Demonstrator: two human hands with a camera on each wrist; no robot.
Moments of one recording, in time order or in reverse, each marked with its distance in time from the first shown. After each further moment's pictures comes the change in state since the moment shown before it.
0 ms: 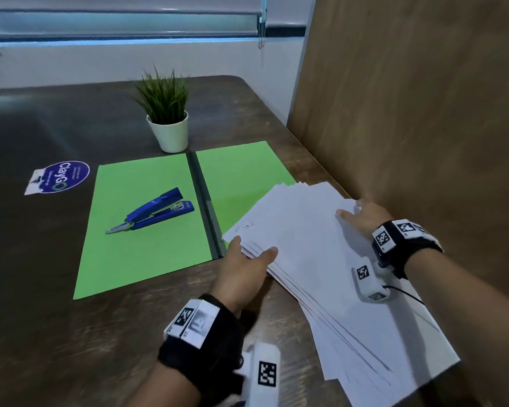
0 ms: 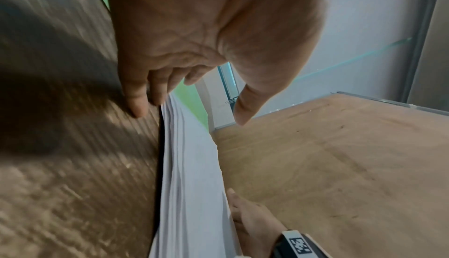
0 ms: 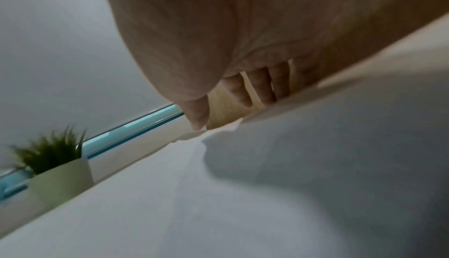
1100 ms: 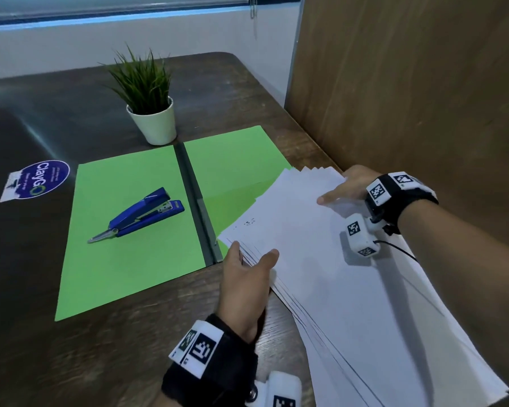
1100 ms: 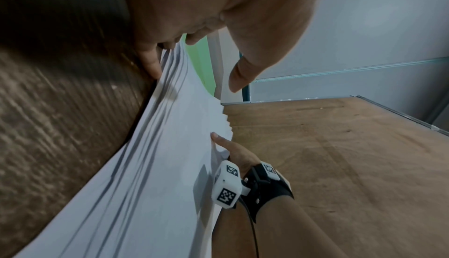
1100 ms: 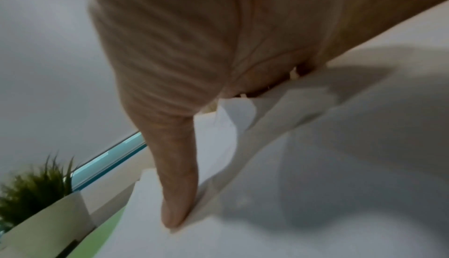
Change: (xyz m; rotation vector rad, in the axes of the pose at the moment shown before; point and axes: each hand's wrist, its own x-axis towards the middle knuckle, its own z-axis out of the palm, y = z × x) left_hand 0.019 -0.016 0.024 -0.374 0.119 -0.141; right_hand 0.059 -0.045 -0.022 -0.017 -0.208 -0.007
